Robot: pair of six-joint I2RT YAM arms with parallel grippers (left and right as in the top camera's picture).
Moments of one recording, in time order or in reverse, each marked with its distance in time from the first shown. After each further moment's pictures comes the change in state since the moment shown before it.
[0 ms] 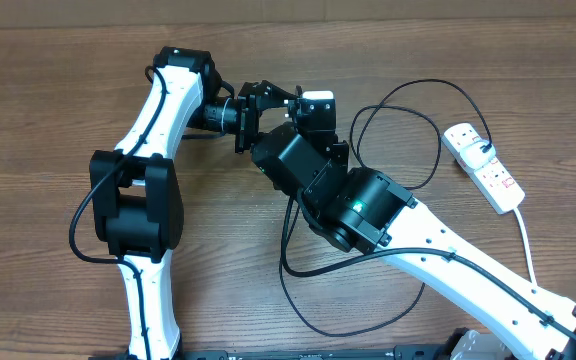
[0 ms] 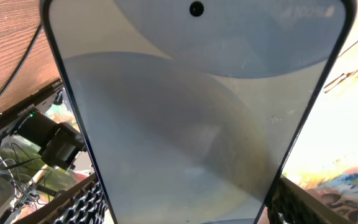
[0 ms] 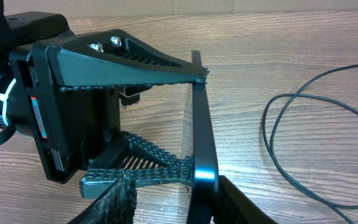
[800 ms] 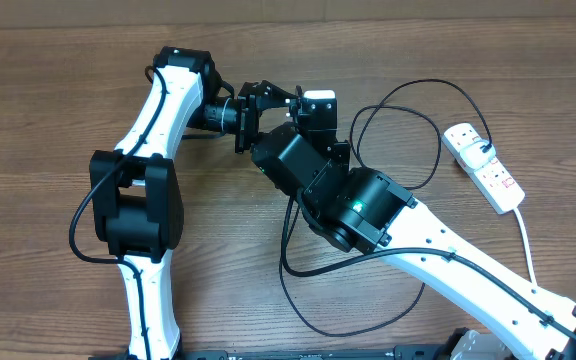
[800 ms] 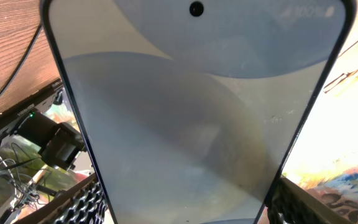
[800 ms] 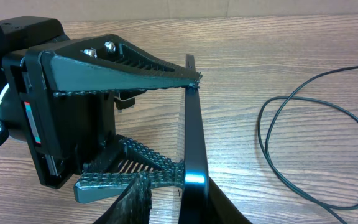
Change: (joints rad) left arm 0.000 0.000 0.000 0.000 0.000 0.000; right arm 0.000 0.000 0.000 -0.001 0.021 0.000
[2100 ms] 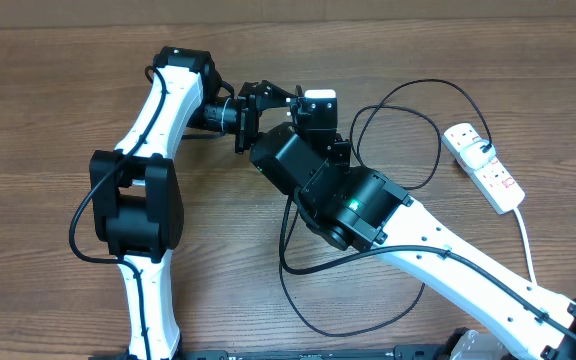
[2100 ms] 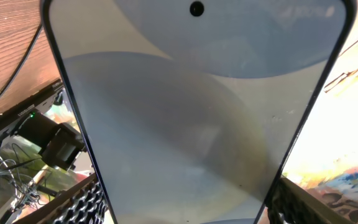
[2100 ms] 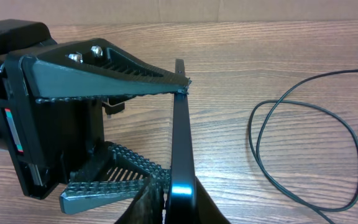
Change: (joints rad) left arm 0.000 0.000 0.000 0.000 0.000 0.003; right arm 0.000 0.012 0.000 0.000 0.043 0.000
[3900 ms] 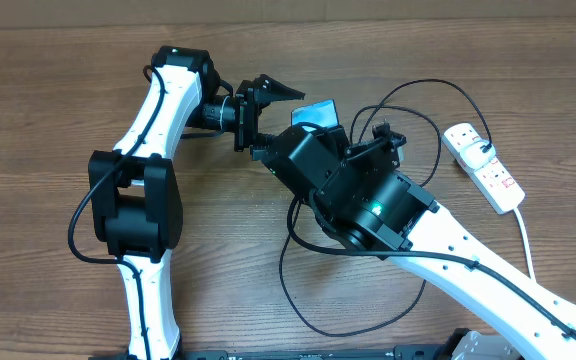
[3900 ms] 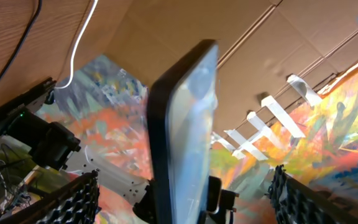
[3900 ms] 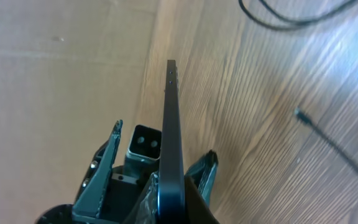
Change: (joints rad) left arm 0.005 0.000 0.005 0.000 0.024 -0.017; right arm 0.000 -0.046 0.071 -0.178 -0.011 1.338
